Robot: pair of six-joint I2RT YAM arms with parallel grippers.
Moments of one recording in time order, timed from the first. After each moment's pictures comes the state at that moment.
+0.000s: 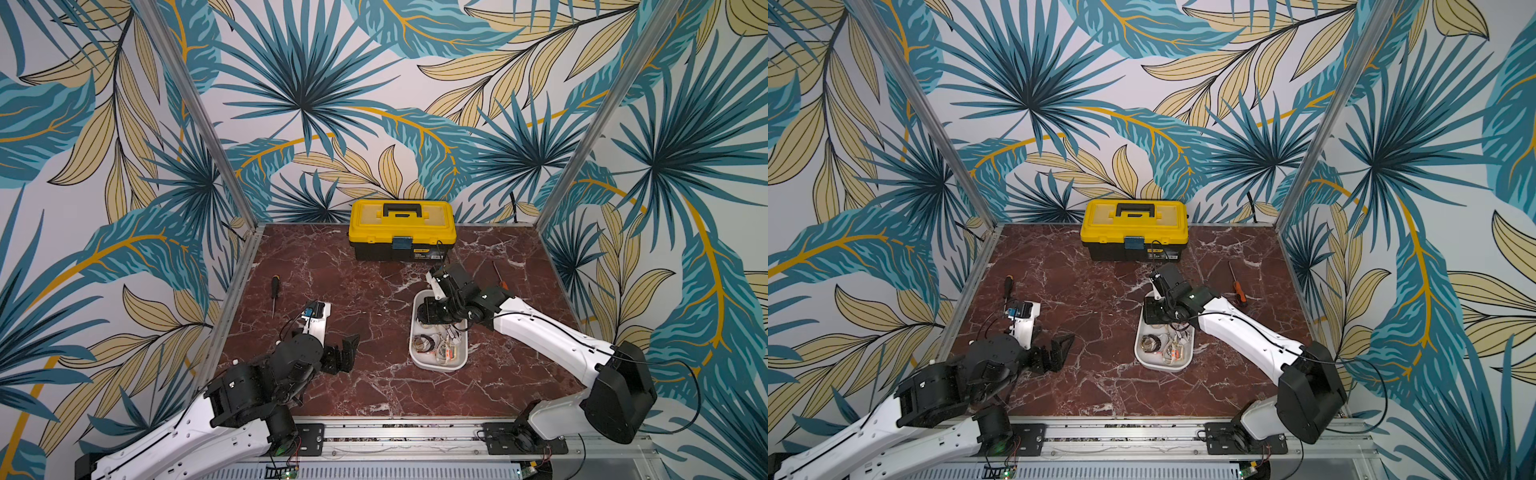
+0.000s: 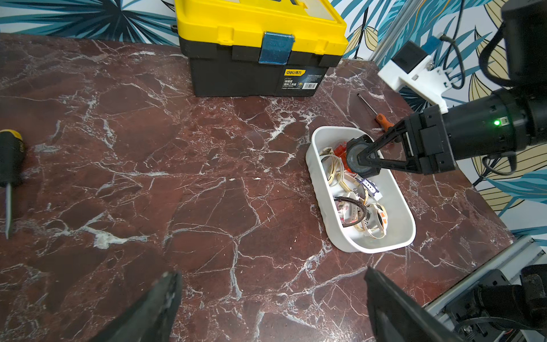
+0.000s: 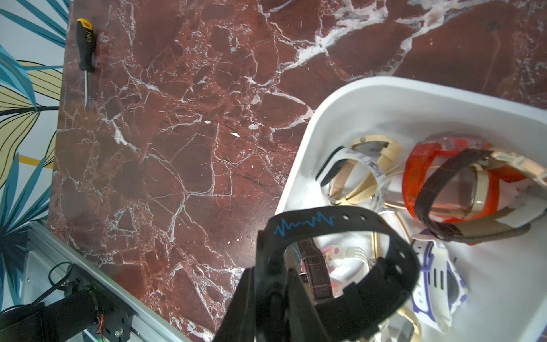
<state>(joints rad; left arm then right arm) -1.00 0.59 0.78 -0.79 -0.42 -0.62 0.64 1.45 1.11 -0.63 -0.09 0.56</state>
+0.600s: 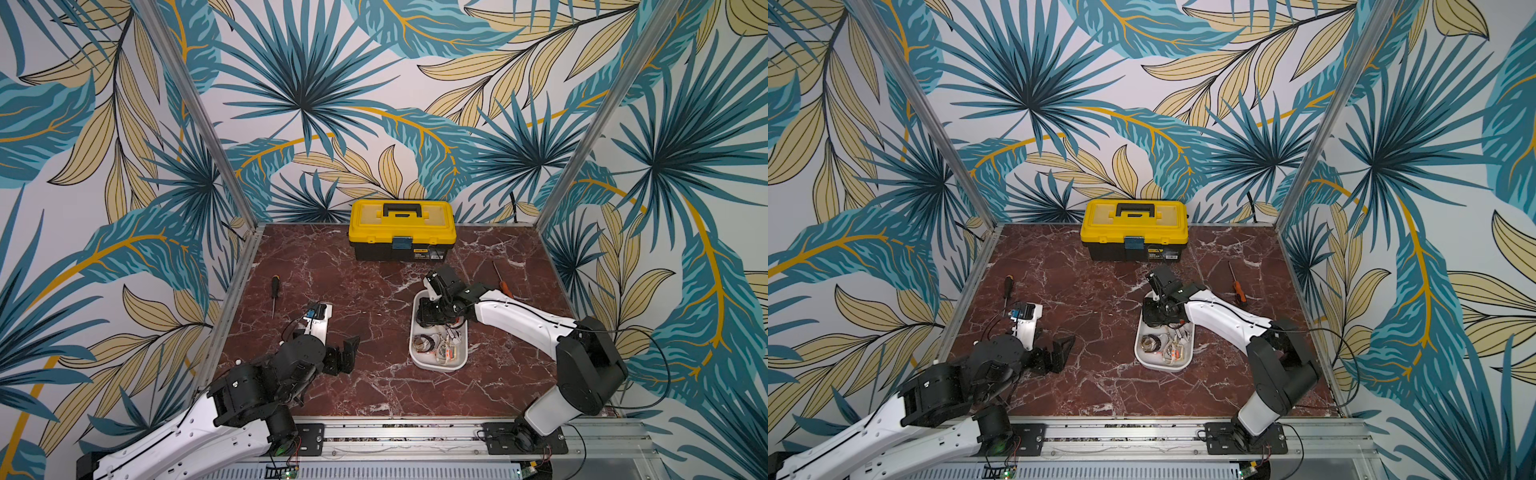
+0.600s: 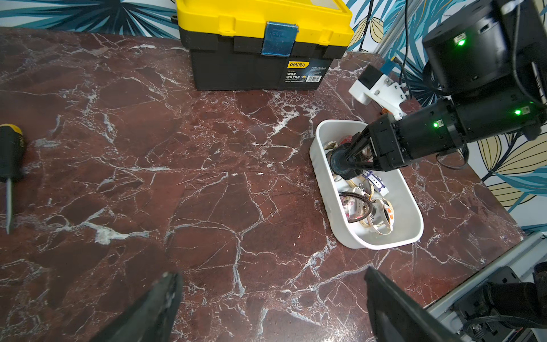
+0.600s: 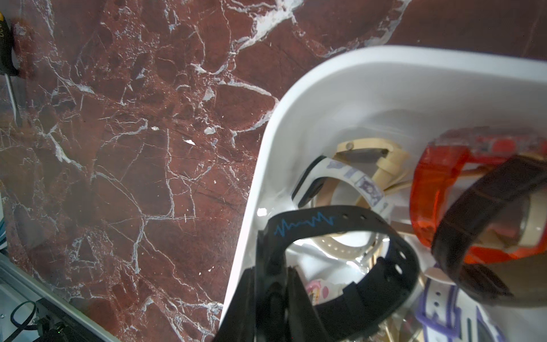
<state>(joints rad) -1.00 0.59 0.76 -0.79 -0.42 -0.62 0.60 1.63 1.11 -0.56 -0.12 0.60</state>
